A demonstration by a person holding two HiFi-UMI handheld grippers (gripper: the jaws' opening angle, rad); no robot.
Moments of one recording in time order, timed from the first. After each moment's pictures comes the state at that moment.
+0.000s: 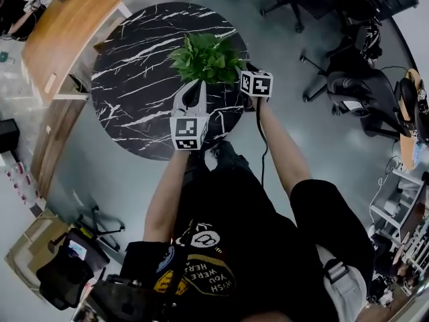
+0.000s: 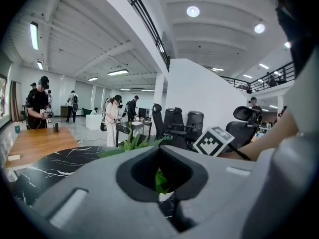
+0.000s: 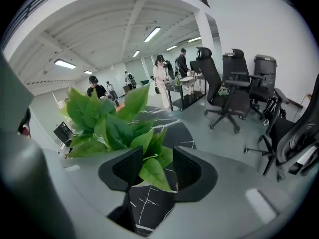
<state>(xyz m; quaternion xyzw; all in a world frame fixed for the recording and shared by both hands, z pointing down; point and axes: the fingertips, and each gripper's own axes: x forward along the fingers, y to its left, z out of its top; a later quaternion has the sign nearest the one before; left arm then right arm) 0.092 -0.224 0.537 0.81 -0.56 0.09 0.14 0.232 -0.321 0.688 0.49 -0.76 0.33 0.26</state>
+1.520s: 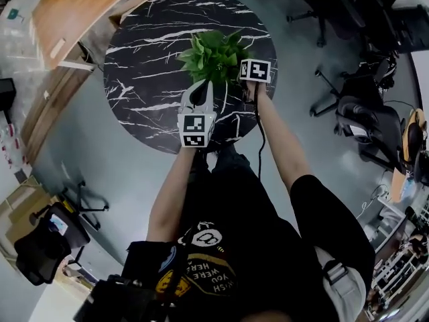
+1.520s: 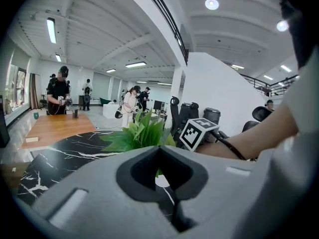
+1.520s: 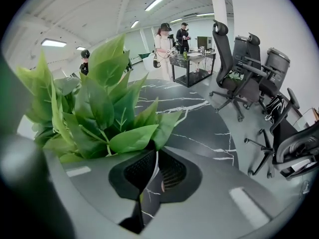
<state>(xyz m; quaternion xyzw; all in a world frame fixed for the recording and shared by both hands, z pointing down) 0.010 -0.224 0.592 0.75 -0.62 0.09 0.20 0.129 -0.343 0.756 0.44 -0.71 0.38 0.39</state>
